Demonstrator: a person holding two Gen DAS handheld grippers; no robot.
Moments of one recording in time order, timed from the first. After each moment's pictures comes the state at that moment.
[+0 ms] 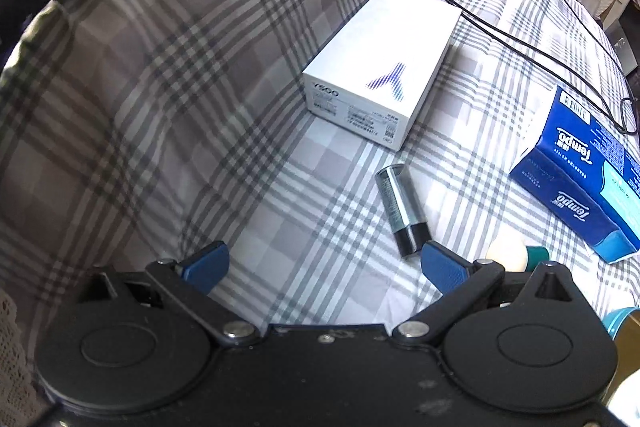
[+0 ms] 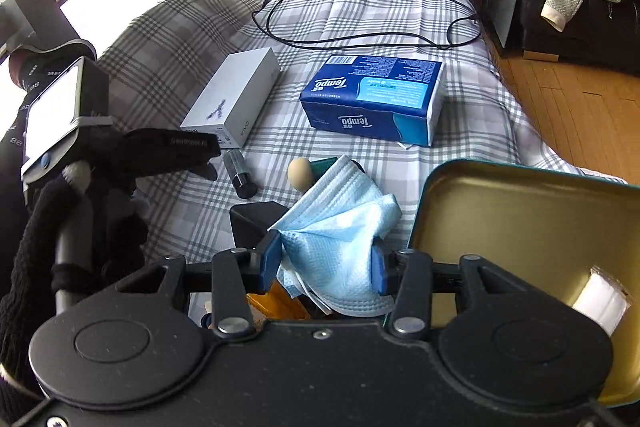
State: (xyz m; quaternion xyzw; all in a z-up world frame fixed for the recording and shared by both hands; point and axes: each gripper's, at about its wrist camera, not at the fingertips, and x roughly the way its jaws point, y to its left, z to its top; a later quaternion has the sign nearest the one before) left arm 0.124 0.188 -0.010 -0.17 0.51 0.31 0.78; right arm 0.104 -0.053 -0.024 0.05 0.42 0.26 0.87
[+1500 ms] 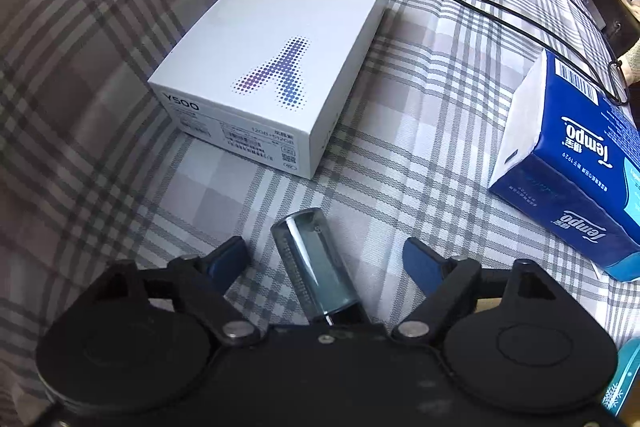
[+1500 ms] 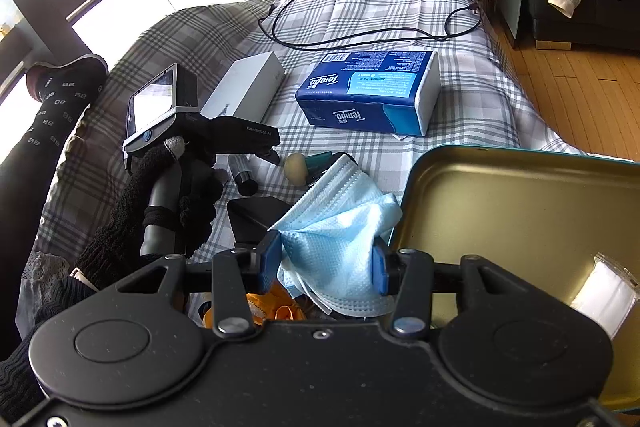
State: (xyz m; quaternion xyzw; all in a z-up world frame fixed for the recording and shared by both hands) left arm 0.203 0.195 -0.081 -0.17 0.53 0.22 0.80; right arm 0.104 -0.086 -0.036 0.08 0.41 0.30 0.86
